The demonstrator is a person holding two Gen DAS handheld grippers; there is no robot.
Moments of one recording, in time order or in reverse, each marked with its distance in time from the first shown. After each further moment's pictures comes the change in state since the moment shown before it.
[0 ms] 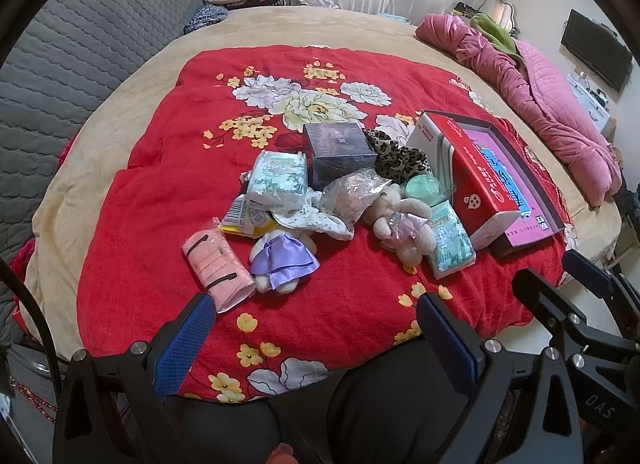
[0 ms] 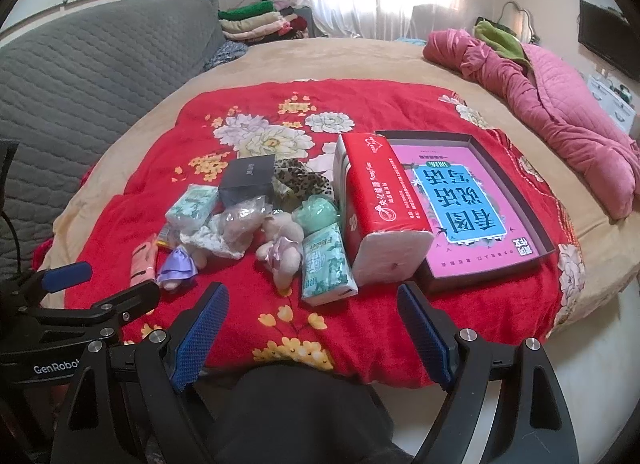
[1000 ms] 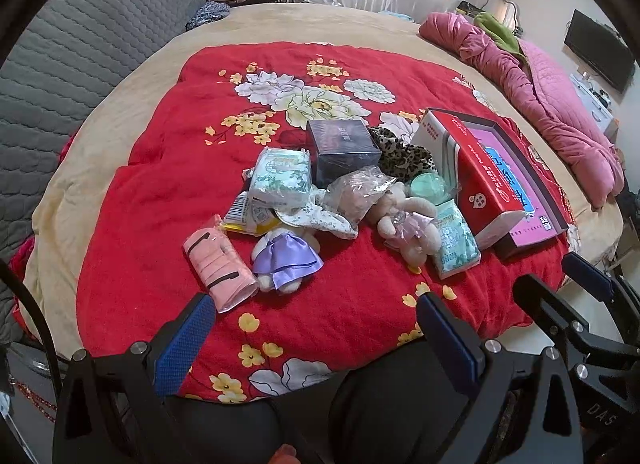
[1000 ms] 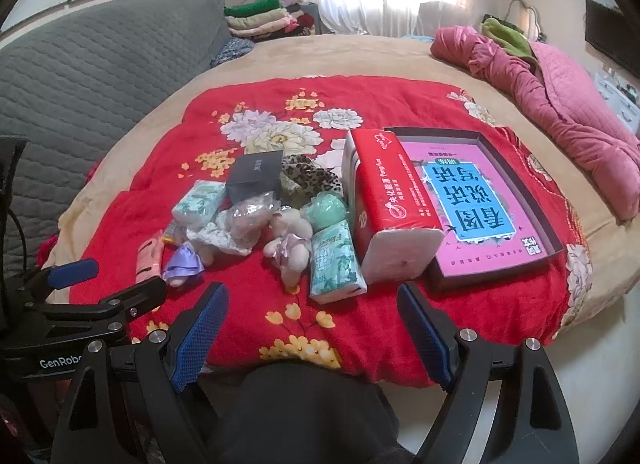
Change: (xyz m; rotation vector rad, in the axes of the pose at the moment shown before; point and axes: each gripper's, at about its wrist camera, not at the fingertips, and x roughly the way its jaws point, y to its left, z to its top) left arm 0.004 0.003 0.002 -0.003 0.012 0.007; right arm 0.003 0.003 0.000 -0.004 0.011 0.030
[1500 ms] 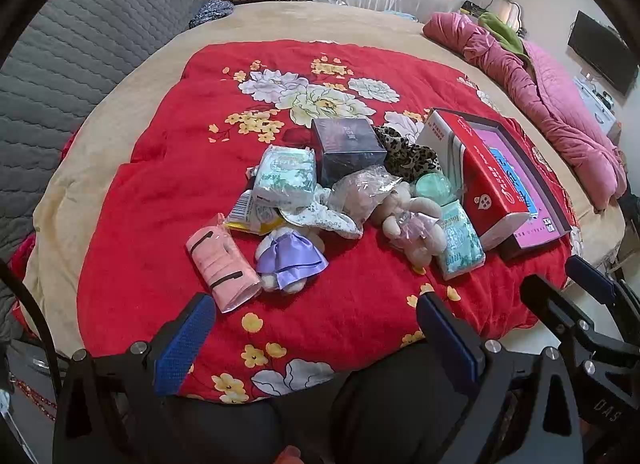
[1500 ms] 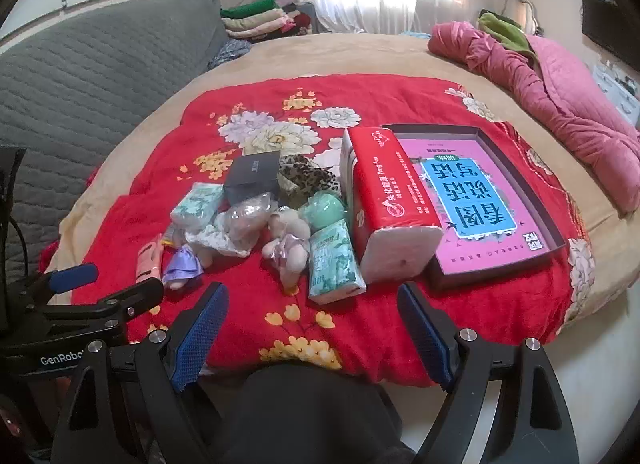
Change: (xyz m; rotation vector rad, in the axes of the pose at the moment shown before) left arm 0.001 0.004 0.002 -0.009 0.006 0.005; right arm 0.003 -0.003 0.001 0.018 0.007 0.008
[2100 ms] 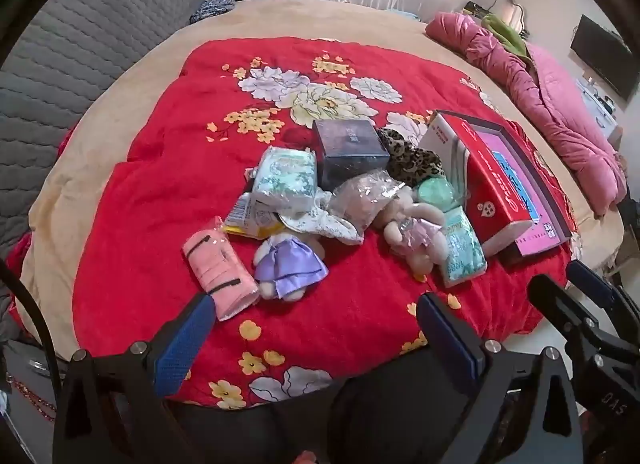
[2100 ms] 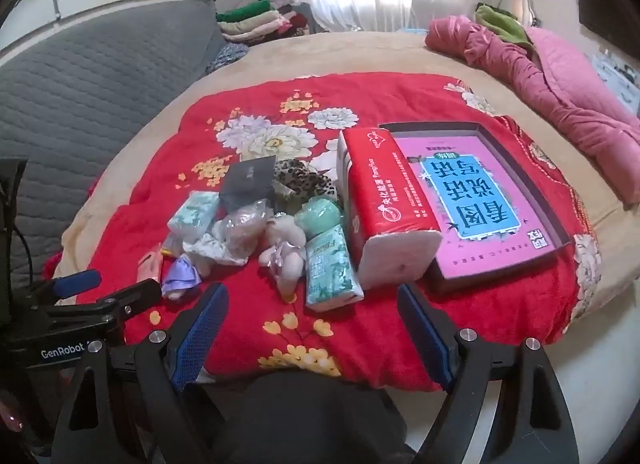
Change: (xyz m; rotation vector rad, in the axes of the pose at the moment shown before) left arm 0.007 -0.006 0.001 -0.018 0.002 -0.004; right arm 0.005 -0.013 0.006 0.045 0.001 0.030
